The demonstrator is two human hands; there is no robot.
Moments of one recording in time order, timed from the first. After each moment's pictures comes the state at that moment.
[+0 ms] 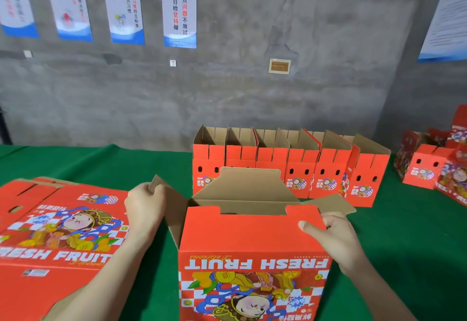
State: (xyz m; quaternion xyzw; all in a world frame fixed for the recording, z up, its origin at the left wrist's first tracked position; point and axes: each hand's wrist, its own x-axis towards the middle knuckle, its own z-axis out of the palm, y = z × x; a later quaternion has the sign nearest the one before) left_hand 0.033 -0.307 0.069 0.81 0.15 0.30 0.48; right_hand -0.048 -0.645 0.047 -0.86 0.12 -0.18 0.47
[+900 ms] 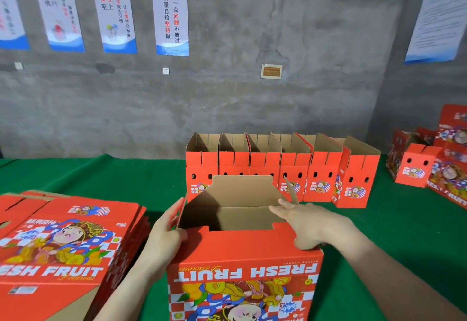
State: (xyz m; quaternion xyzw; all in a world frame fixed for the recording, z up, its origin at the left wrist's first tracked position) left_hand -0.016 -0.348 0.055 0.73 -0.04 0.04 0.68; right_hand -0.031 -0.622 0.116 -0.99 -0.06 0.13 -0.08
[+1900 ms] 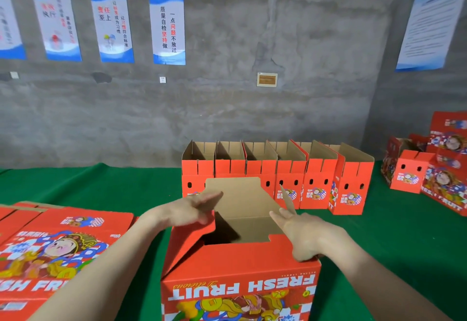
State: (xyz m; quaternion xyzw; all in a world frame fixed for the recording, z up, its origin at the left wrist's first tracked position) left_hand 0.058 -0.365 0.109 0.89 -0.27 -0.15 0.34; right_hand -0.030 -0.623 0.114 -0.99 -0.05 0.13 -0.10
